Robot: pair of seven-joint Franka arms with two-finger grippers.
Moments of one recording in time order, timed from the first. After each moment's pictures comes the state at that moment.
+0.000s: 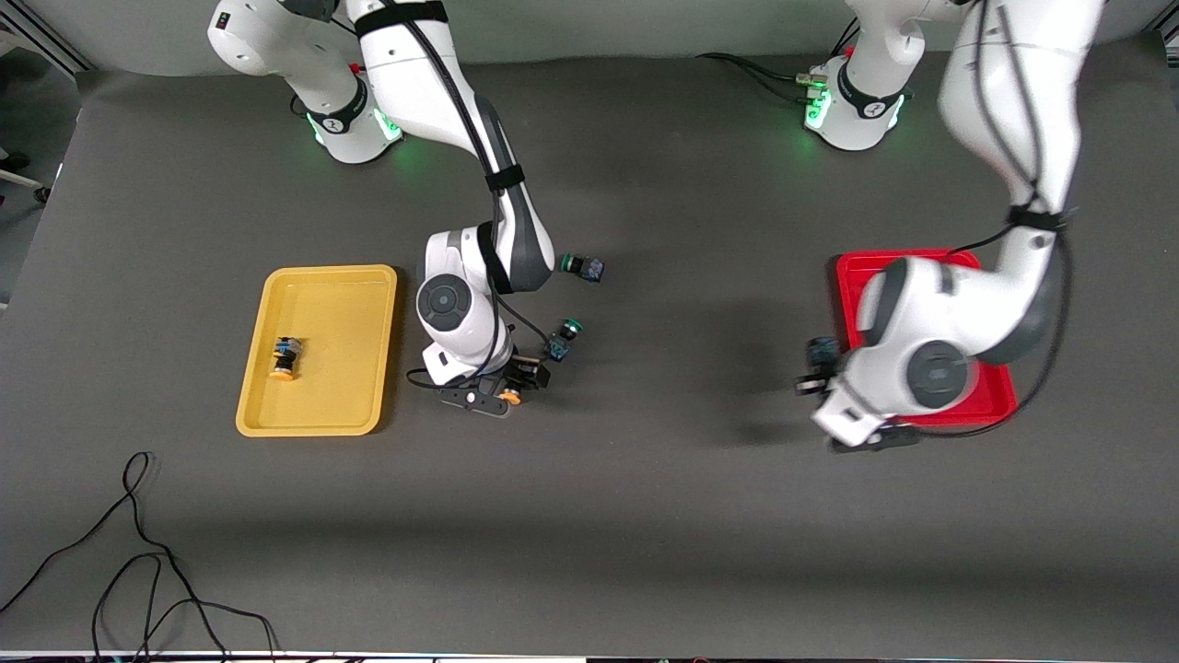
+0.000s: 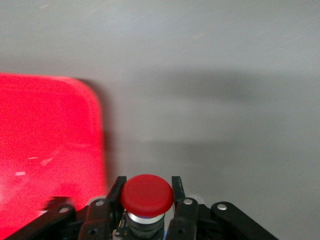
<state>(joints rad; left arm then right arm) -0.12 0.49 -0.09 -1.74 0.01 1.98 -0.29 1.18 0.84 -0.72 -1.73 0.78 2.31 0.40</state>
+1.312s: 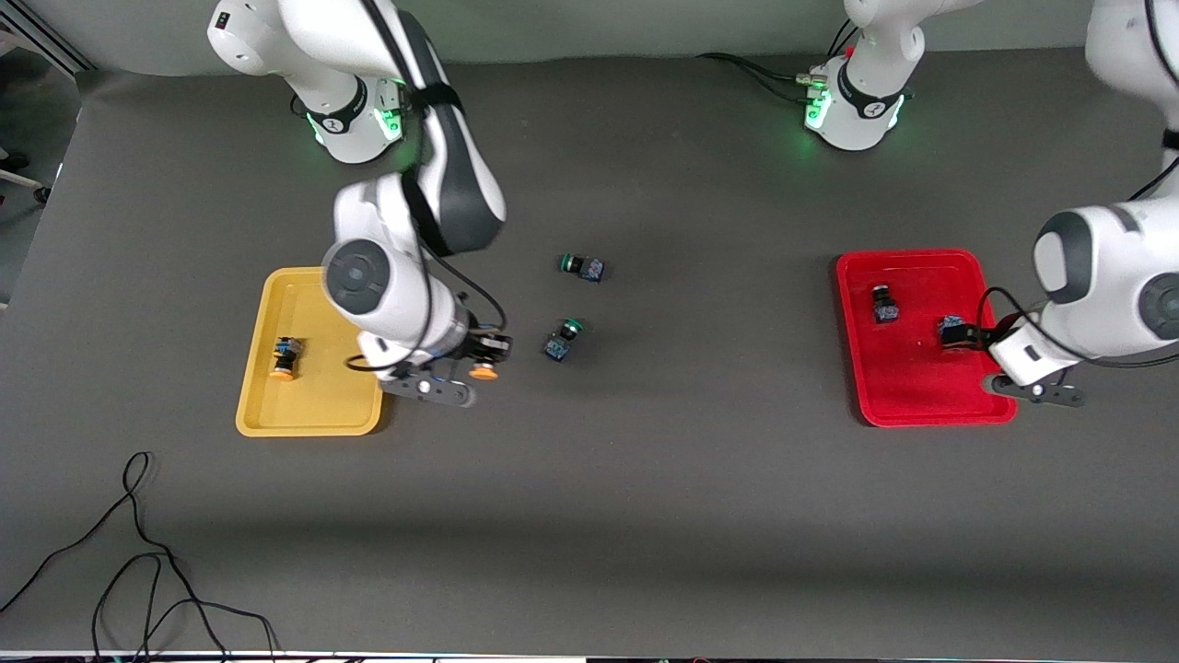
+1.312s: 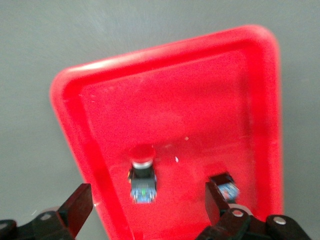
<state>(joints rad) 0.24 0.26 -0.11 -2.00 0.07 2.09 0.27 1.18 0.58 -0.89 -1.60 0.55 1.85 0.30</state>
